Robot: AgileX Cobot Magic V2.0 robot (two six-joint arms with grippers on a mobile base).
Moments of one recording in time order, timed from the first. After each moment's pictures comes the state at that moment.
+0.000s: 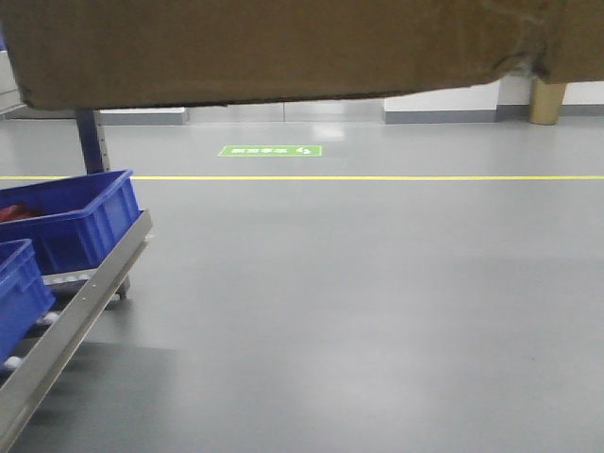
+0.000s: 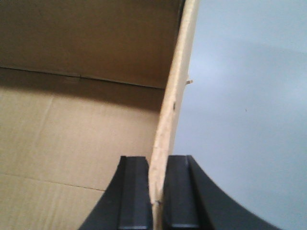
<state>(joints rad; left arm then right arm) -0.58 1.57 -2.02 0.30 1.26 -0.34 0.36 1.19 -1.68 -0.05 1.21 0.05</state>
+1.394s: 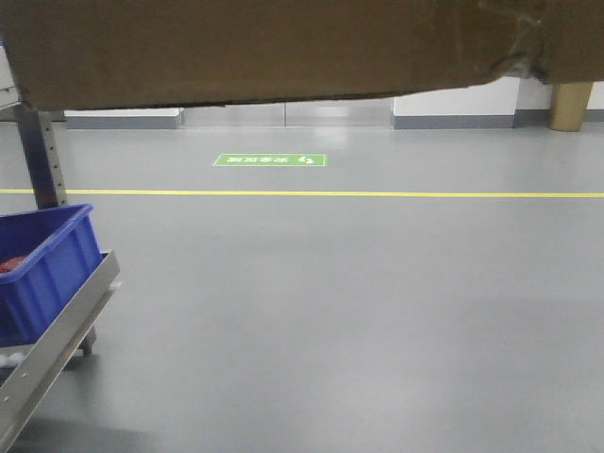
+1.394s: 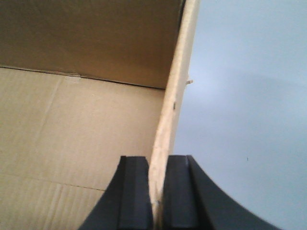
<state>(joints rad) -0.58 1.57 -2.02 0.30 1.26 -0.34 0.36 1.19 -1.68 -0.05 1.21 0.05</state>
